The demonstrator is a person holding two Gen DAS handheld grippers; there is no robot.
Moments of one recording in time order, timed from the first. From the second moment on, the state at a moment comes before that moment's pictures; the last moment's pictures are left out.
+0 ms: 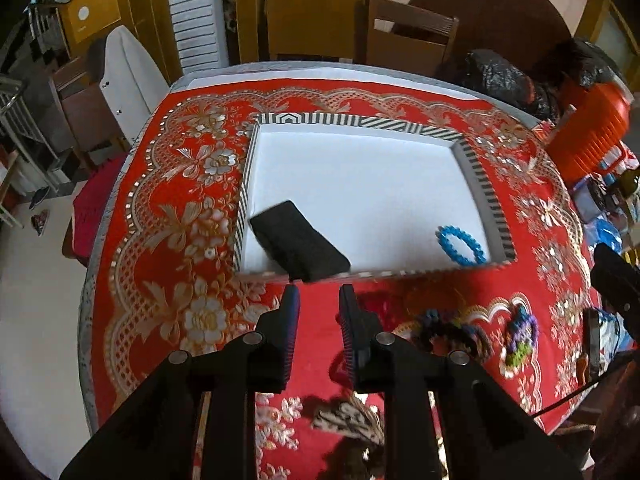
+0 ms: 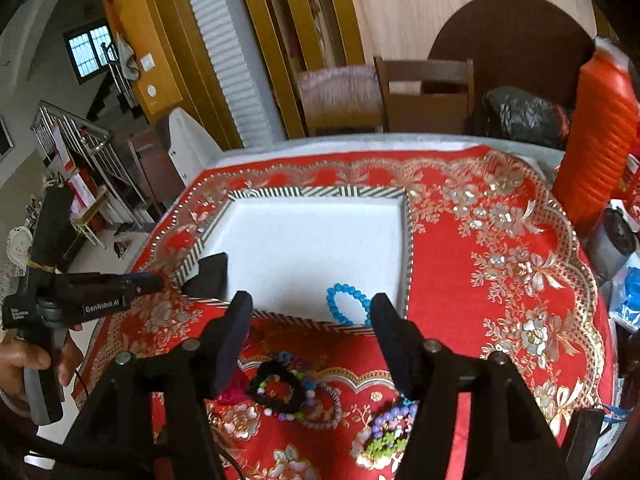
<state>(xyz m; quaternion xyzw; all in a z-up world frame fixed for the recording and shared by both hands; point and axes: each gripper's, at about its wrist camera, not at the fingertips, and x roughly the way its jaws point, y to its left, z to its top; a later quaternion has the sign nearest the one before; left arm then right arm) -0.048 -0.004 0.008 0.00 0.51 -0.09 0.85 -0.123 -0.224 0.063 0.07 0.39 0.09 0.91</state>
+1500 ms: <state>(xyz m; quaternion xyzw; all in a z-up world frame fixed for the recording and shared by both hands) -0.125 -0.009 0.014 0.03 0.50 -0.12 0.86 -0.214 -0.208 0.055 0.06 0.41 0.06 0.91</state>
